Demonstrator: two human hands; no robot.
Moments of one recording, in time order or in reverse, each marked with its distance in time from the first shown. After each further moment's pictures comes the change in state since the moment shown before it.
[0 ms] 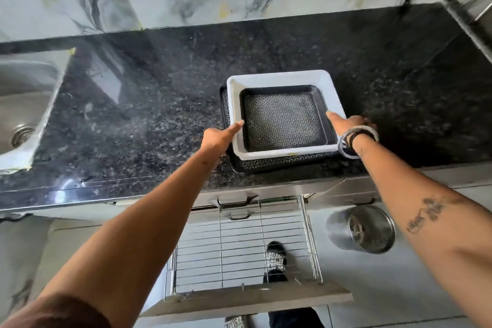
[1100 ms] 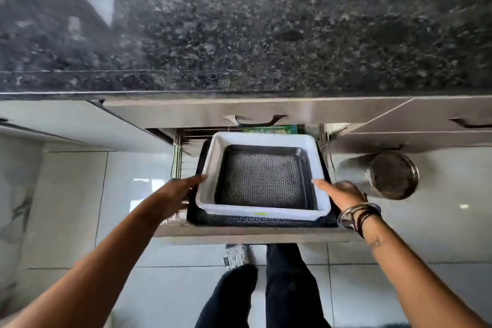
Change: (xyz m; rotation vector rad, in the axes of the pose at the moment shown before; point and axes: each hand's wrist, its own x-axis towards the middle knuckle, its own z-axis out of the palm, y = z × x) left_hand -0.081 -0.328 -0.085 -0.105 -0.249 -0.494; right_hand -0.175 0.224 0.205 0.076 -0.402 0.101
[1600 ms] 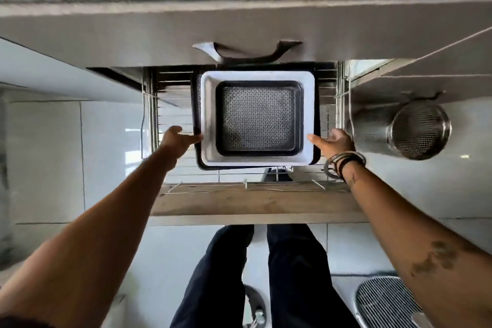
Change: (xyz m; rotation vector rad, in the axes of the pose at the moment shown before) left_hand 0.136 -0.021 0.039 0.182 0.230 0.022; right_hand 0.132 0.041 0.073 -0.036 0.043 0.008
